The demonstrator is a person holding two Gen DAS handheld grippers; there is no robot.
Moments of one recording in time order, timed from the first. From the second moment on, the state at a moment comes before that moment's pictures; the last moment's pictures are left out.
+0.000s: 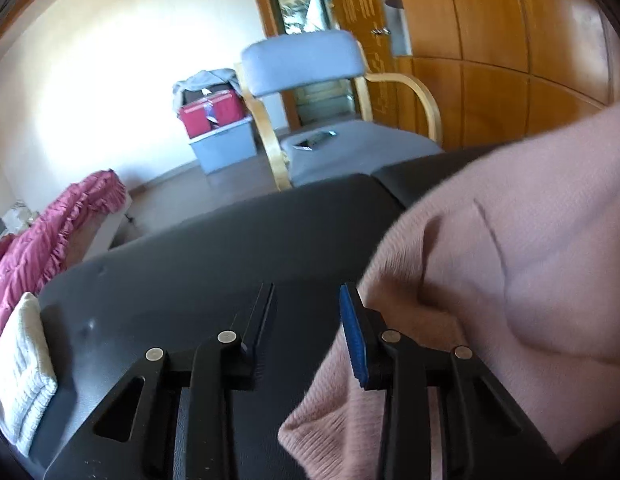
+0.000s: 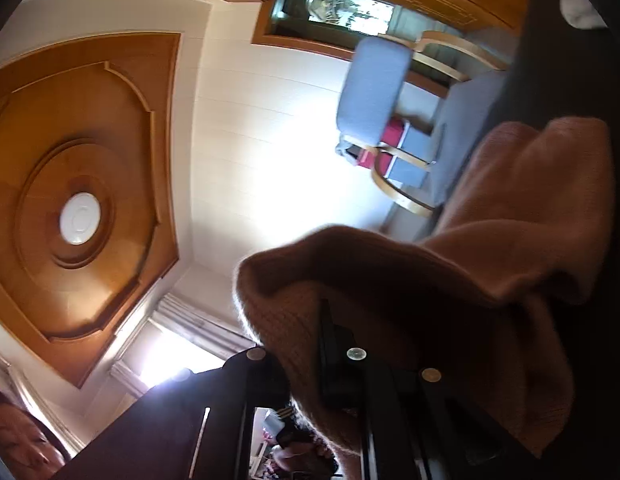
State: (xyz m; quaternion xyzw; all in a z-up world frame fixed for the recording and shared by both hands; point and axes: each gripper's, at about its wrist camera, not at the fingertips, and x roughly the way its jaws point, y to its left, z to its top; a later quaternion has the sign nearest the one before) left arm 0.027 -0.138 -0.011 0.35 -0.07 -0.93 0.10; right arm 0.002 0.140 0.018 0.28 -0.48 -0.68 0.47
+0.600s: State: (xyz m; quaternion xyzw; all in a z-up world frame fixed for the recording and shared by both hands) left arm 0.071 -0.130 -0.015 0.37 0.05 -0.93 -0.06; right arm 0.005 0.132 0.014 0.29 -0.48 -0.68 0.47
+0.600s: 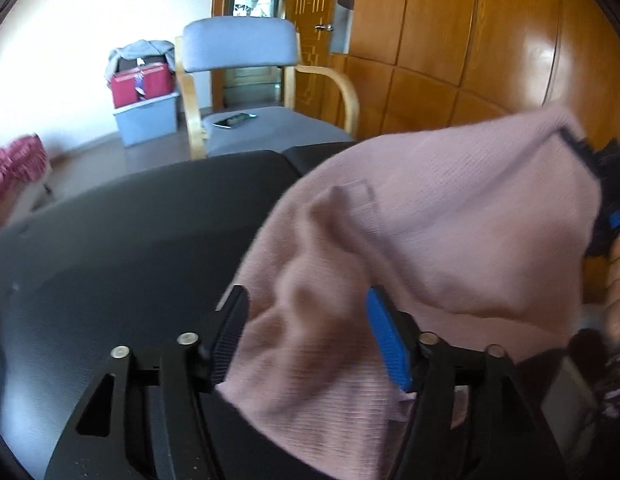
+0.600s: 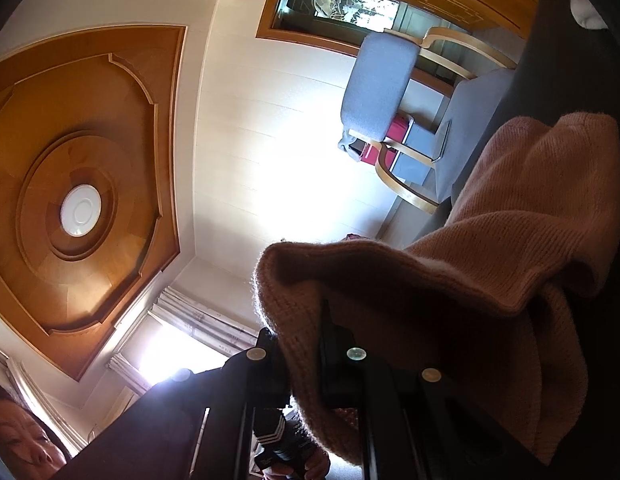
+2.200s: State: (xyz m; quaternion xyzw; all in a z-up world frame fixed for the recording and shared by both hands) left arm 0.075 -0.205 0.238 0.09 -0.01 -0.99 0.06; right arm -0.039 0.145 0.209 0.18 -0.43 -0.72 0.52
